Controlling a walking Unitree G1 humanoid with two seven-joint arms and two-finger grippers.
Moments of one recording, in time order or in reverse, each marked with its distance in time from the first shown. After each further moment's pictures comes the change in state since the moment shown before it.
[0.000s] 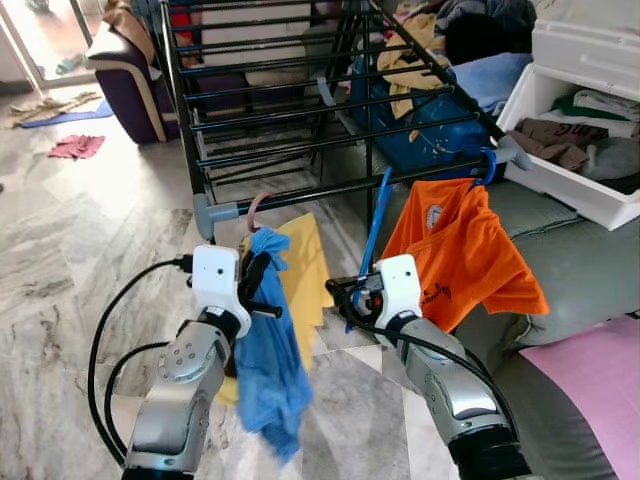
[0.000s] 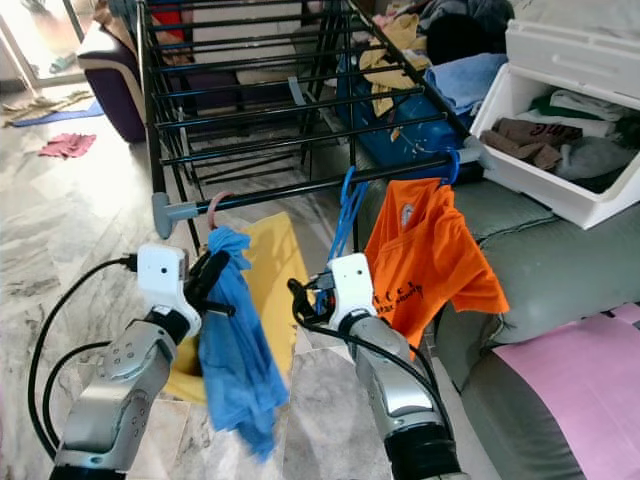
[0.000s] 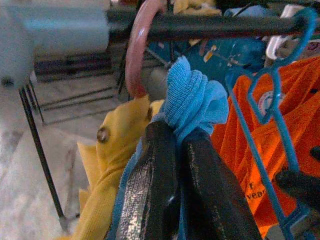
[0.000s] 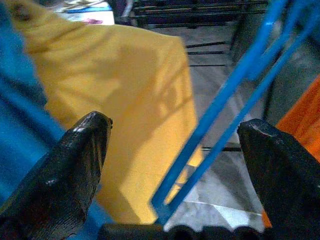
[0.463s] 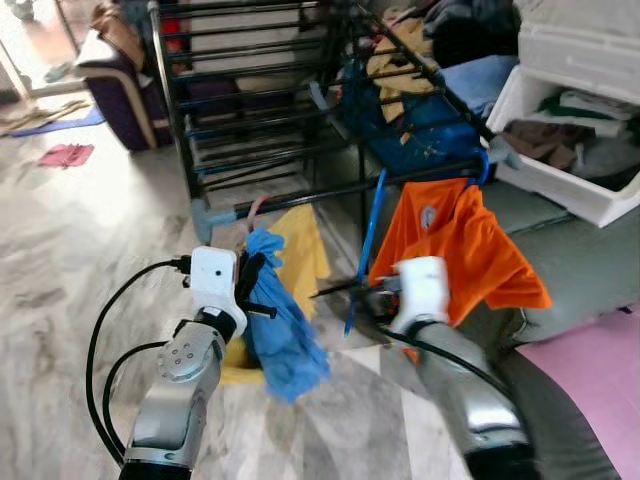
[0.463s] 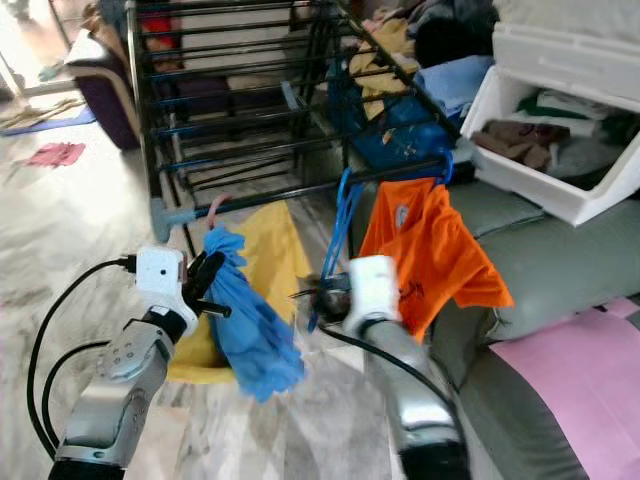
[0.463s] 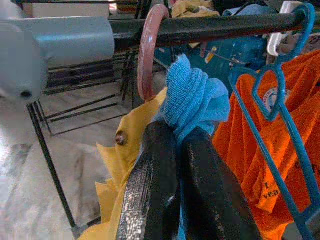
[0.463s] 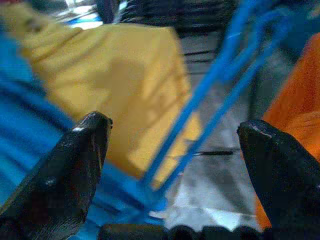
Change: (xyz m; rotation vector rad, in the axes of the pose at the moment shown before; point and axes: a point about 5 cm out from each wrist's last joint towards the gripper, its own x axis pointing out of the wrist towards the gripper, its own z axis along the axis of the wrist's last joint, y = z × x) left arm 0.004 0.007 -0.003 0.072 -0.016 0.007; right arm -0.011 -0.006 0.001 -0.011 -0.011 -0.014
